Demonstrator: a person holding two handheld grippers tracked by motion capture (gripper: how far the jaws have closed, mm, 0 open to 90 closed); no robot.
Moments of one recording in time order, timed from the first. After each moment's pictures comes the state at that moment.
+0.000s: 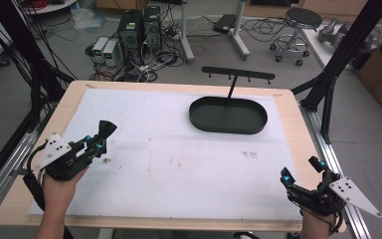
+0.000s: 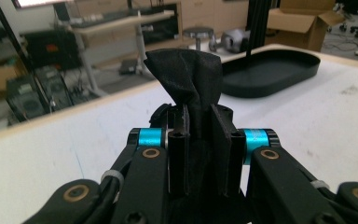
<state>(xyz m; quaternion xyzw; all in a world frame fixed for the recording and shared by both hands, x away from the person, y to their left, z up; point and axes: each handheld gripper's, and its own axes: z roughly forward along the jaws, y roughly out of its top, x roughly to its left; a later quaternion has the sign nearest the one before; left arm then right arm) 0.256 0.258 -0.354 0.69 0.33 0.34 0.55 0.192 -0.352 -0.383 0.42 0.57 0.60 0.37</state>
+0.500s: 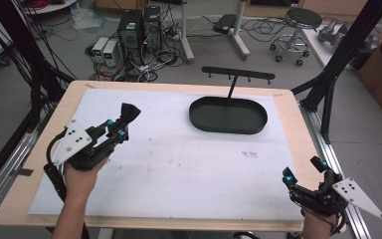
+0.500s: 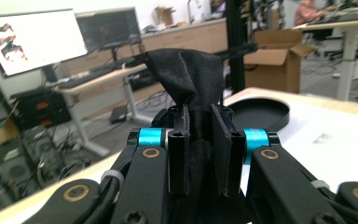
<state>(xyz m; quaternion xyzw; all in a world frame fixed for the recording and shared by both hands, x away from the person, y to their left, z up) 0.265 0.194 -0.309 0.67 0.25 0.35 0.60 0.190 -0.355 -0.382 0.42 0.56 0.61 0.37</state>
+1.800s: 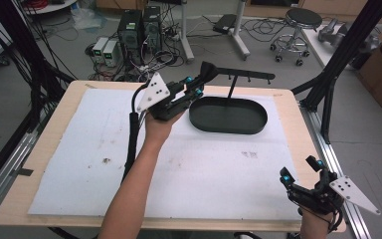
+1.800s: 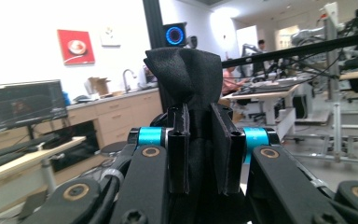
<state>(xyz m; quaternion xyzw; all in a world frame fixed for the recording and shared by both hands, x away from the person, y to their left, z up) 0.381 0.045 -0.279 0.62 0.11 0.27 0.73 0.197 -0.354 -0.389 0.42 0.57 0.62 0.35</state>
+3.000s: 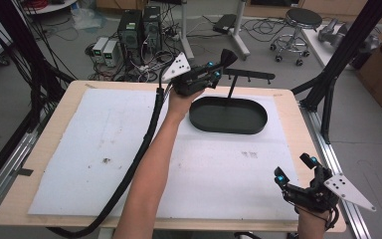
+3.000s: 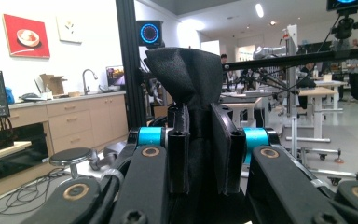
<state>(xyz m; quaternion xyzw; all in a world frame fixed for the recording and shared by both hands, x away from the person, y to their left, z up) 0.481 0.006 -0.299 0.62 0.10 0.19 0.75 0.199 -0.341 -0.381 0.39 0.59 0.62 0.34</state>
